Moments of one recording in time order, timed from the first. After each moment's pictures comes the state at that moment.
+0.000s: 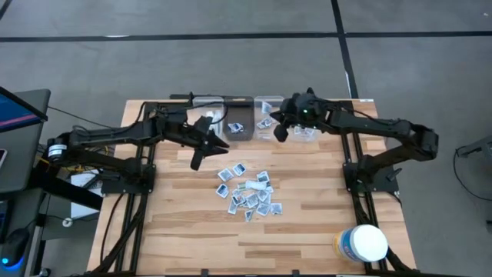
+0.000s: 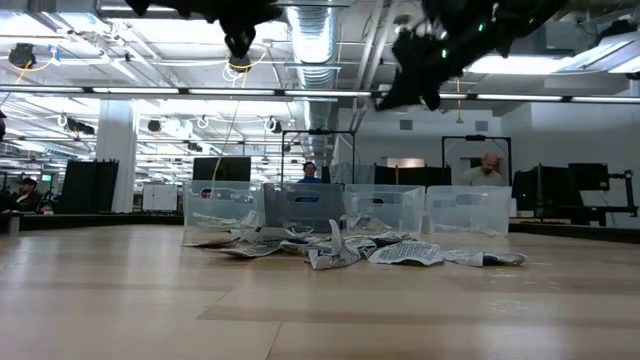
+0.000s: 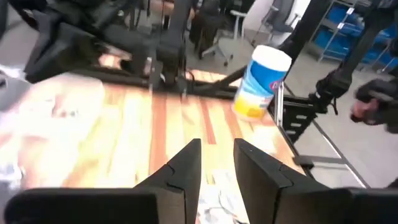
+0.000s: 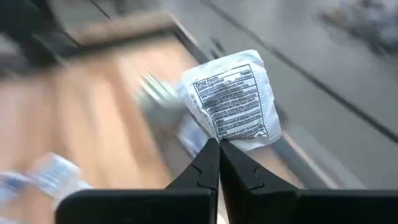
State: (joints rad) left arm 0.20 0.95 0.88 -0.06 0.41 -0.08; right arm -0.40 1.31 0.89 -0.05 0.07 0.00
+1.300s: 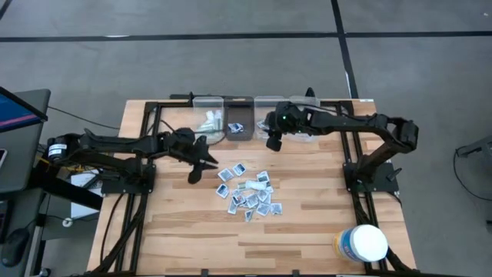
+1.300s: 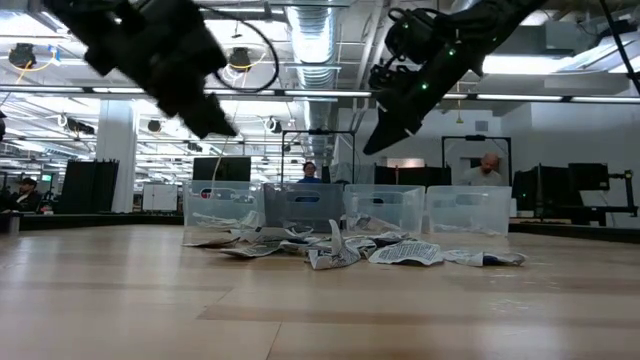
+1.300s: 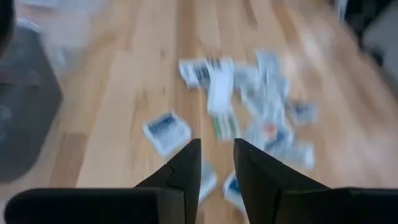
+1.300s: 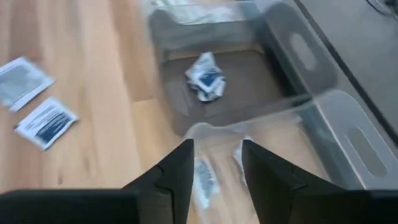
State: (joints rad) left arm 0.19 0.95 0.53 -0.04 0.29 0.09; right arm -0.36 1.54 0.99 -0.19 0.08 -0.19
